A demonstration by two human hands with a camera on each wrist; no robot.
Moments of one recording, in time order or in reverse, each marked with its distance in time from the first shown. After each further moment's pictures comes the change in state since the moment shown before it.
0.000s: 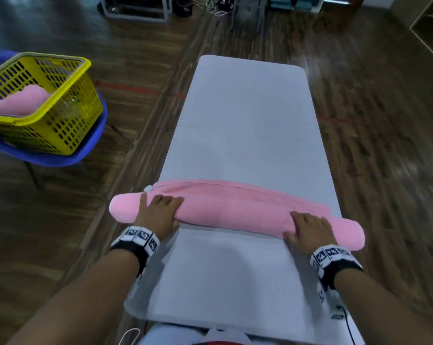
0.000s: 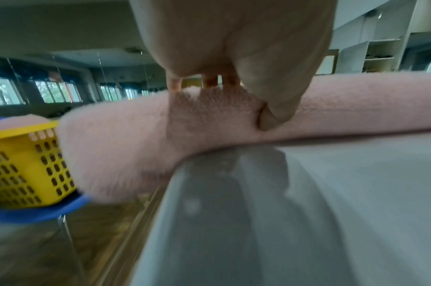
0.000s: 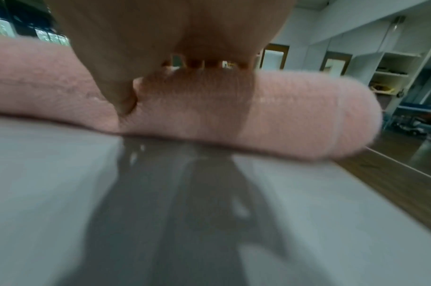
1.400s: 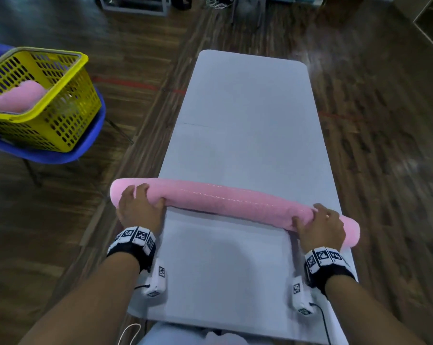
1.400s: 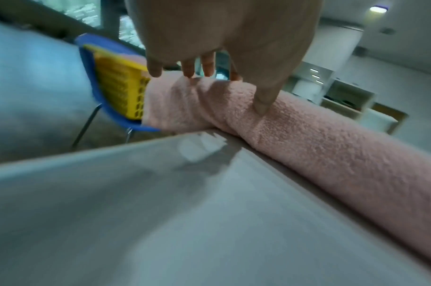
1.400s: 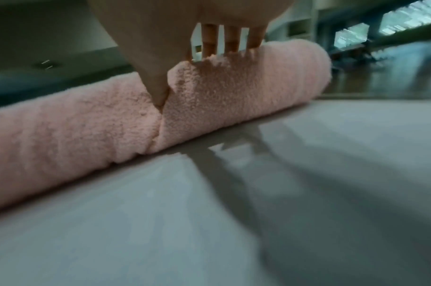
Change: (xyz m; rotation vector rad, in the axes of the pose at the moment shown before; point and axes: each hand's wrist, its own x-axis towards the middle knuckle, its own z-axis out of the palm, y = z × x) left_hand -0.010 -0.004 -0.018 -0.576 0.364 -0.593; right_hand -0.005 -0.017 -0.012 0.369 0.354 0.501
